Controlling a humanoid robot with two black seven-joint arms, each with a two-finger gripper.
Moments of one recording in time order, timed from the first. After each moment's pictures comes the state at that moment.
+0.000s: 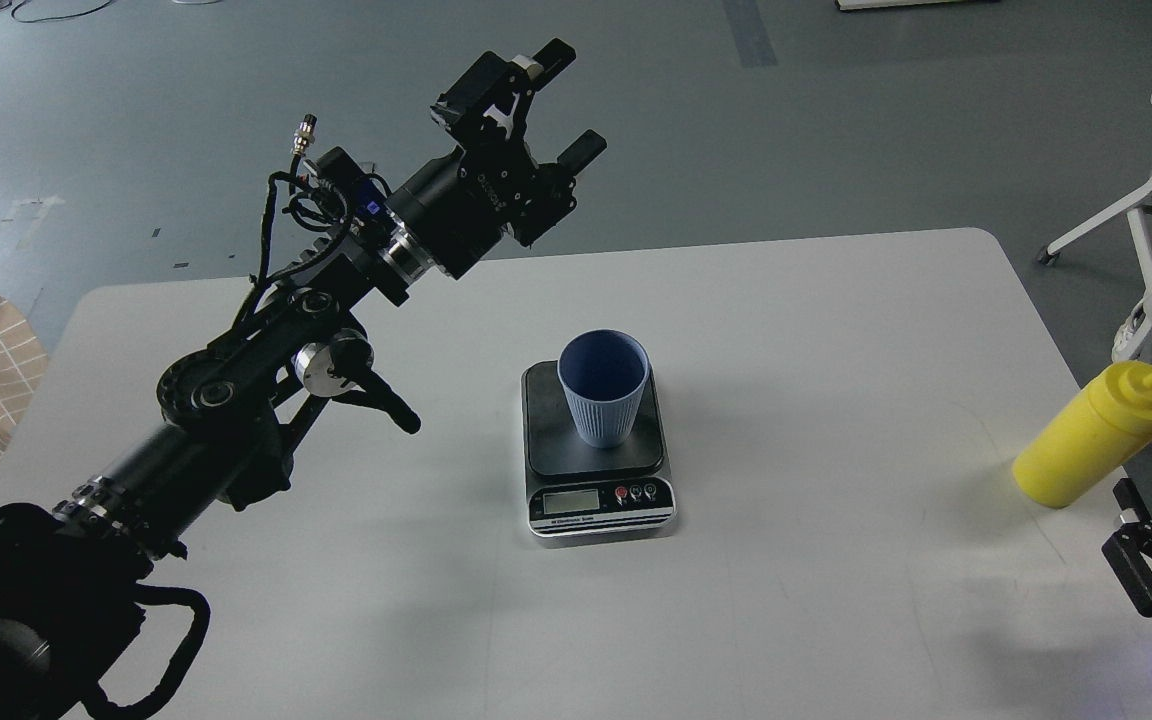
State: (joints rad) left arm -0.83 0.14 -0.81 -0.89 0.77 -0.47 -0.49; right arm -0.45 -0.11 1.93 1.33 0.42 0.49 -0.49
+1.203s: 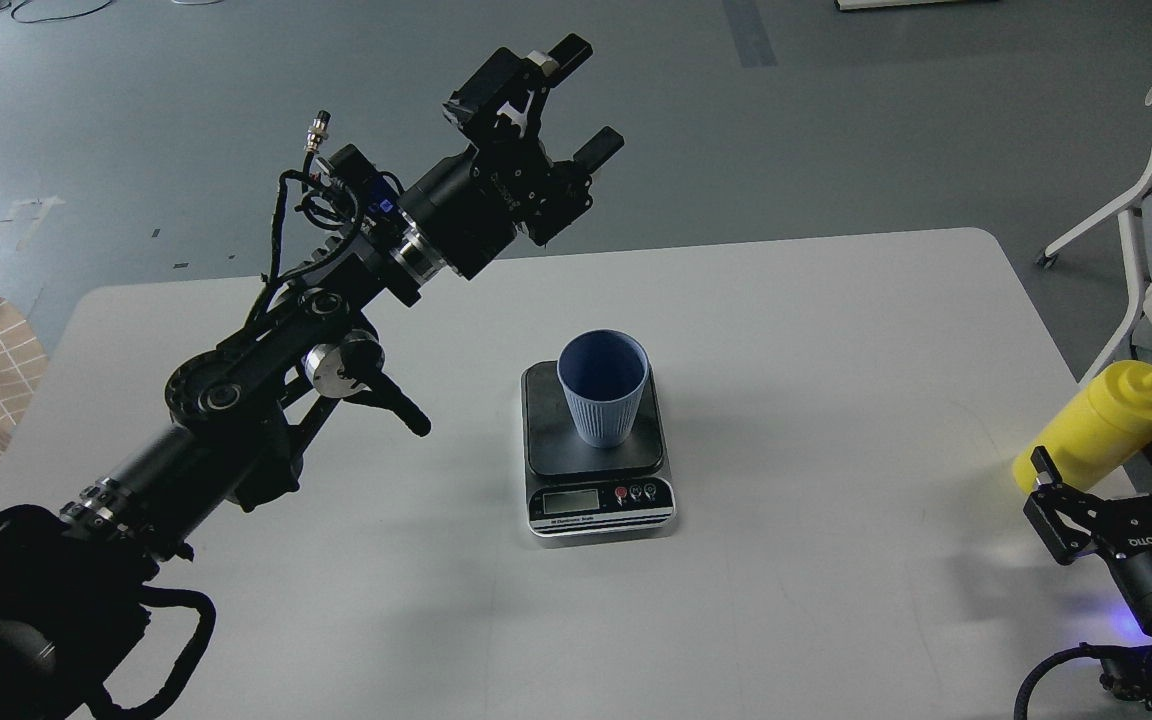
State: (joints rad) left arm -0.83 0.14 -0.80 -0.92 0.77 -0.47 -0.49; right arm -0.18 -0.10 1.87 1.06 0.29 0.49 -0.49
